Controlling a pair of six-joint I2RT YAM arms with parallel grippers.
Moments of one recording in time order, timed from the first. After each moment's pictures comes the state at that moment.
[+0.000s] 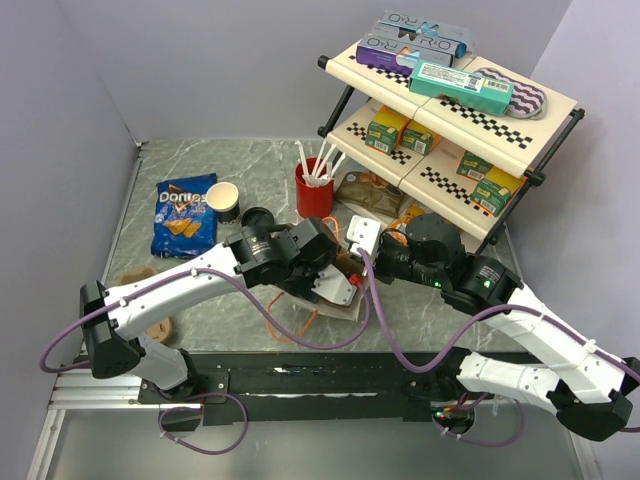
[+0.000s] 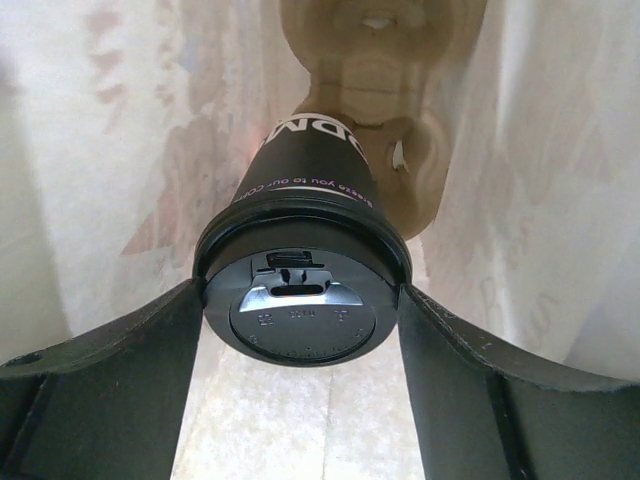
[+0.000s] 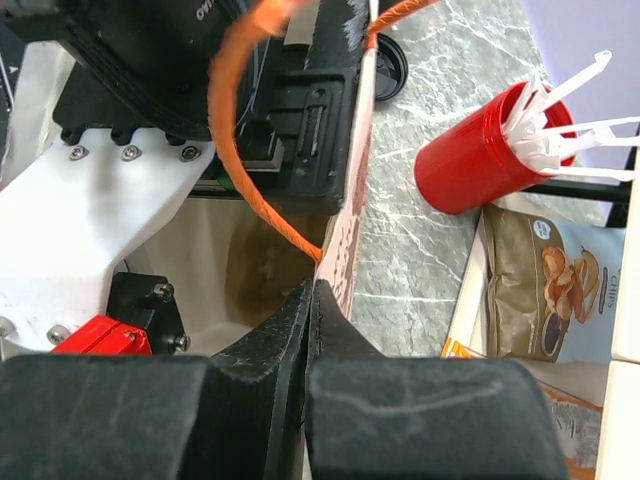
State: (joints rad) left arm -1.09 1.46 1.46 -1.00 -0.23 1.03; right arm 0.88 0.92 1.14 -0.65 -0.14 -0.45
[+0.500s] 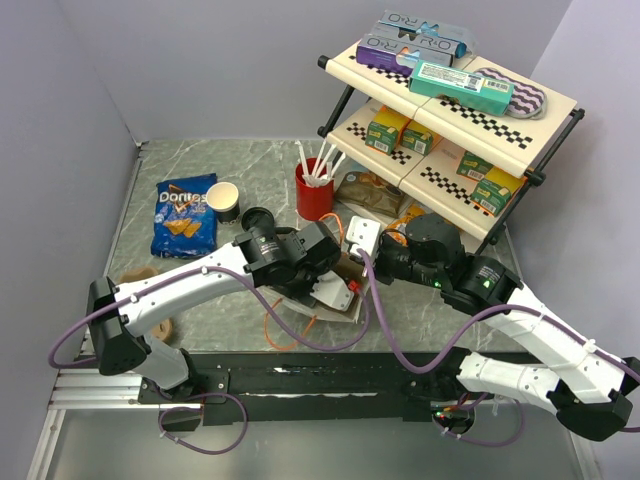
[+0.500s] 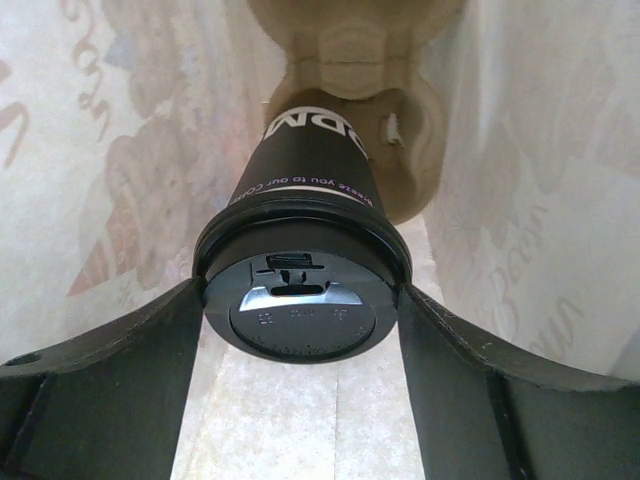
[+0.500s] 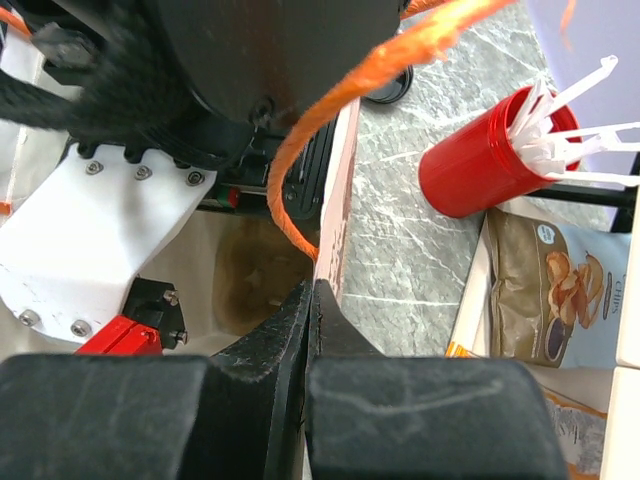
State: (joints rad) left arm -1.09 1.49 1.46 -1.06 -0.23 1.04; right arm 0.88 0.92 1.14 -0.65 -0.15 -0.45
